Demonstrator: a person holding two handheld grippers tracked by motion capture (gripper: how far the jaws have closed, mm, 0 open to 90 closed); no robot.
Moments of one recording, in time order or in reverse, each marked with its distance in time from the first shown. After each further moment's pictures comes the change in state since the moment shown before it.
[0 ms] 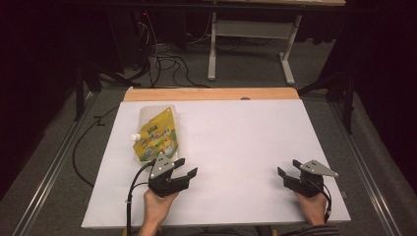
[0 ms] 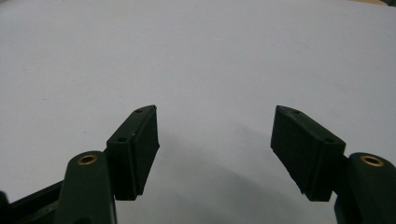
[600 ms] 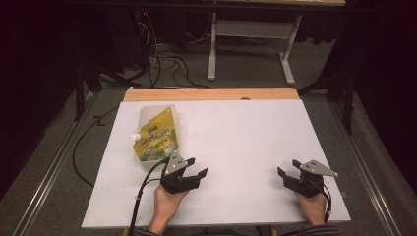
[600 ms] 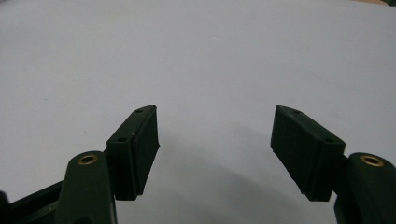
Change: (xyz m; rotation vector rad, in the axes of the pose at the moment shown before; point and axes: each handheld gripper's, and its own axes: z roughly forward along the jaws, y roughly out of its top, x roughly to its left) left arm -0.008 -0.001 0.031 0.046 -0.028 0.032; right arm 0.000 0.000 0.000 0.001 0.001 0.000
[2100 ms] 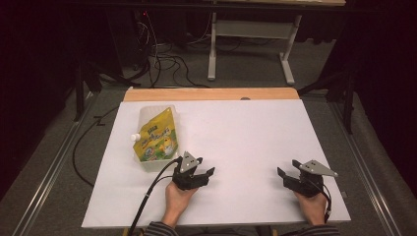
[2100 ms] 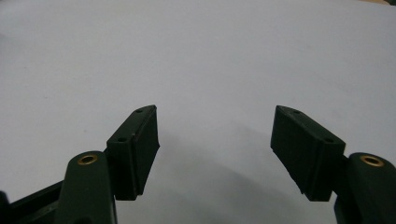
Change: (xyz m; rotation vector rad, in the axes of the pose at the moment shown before) left arm 0.000 -0.016 0.046 0.036 0.024 0.026; right arm 0.001 0.000 0.000 0.008 0.000 -0.002
